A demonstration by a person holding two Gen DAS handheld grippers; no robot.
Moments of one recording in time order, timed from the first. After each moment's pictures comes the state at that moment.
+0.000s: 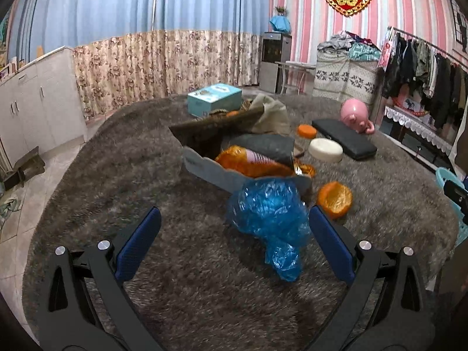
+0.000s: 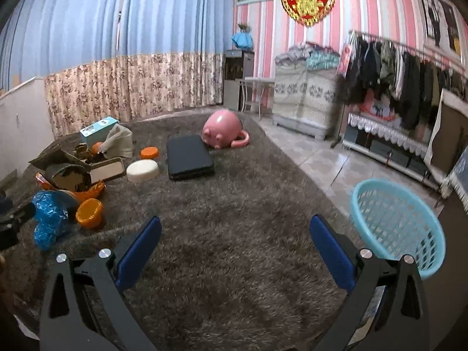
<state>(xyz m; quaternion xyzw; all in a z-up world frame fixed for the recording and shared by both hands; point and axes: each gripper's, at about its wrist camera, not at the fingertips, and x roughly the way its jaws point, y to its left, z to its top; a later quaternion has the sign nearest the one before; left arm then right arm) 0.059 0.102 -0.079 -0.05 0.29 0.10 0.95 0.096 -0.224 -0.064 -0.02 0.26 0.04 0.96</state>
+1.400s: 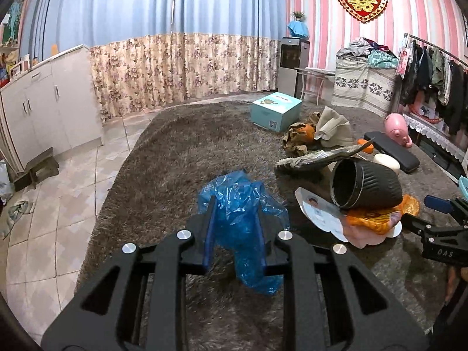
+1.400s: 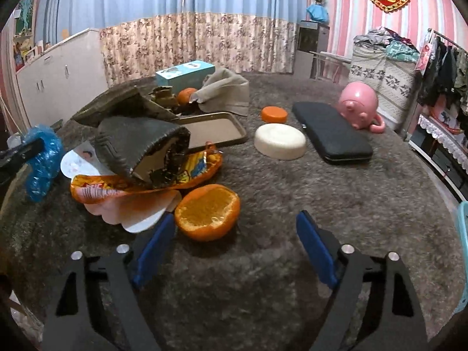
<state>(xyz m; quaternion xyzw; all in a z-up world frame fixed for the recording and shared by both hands) 0.058 0.226 -0.075 -0.05 0.28 0.13 0.95 0.135 -0.063 -0.106 -0.08 0.34 0.20 0.92</state>
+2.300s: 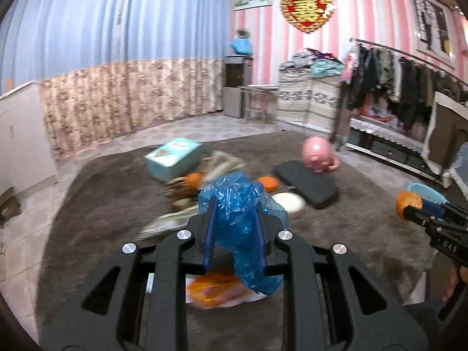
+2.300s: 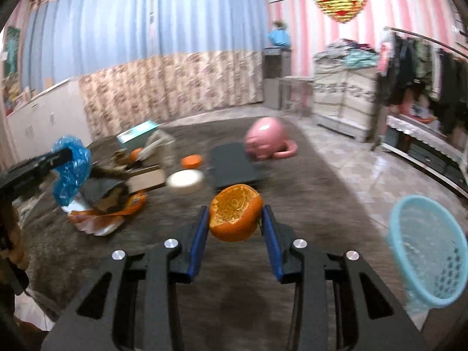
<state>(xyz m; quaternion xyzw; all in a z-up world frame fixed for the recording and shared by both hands) 0.090 0.084 -0.011 -0.02 0.23 0.00 0.97 0.103 -0.219 -0.035 -0.01 0.26 0.13 0.96</state>
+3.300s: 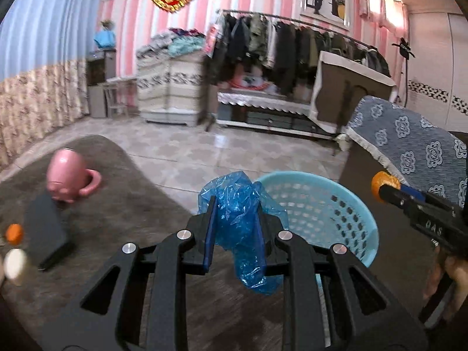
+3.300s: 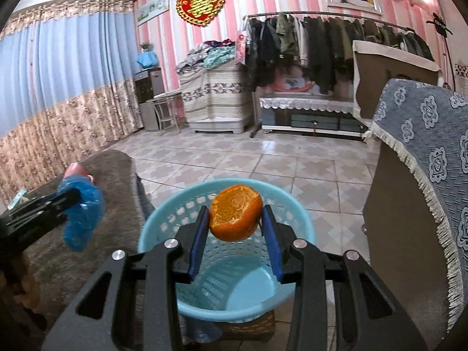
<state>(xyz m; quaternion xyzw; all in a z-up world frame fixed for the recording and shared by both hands) 0.180 -0.266 -0.047 0.03 0.26 -0.30 0.92 0.092 -0.500 -0.043 0.10 0.24 -0.14 0.96</state>
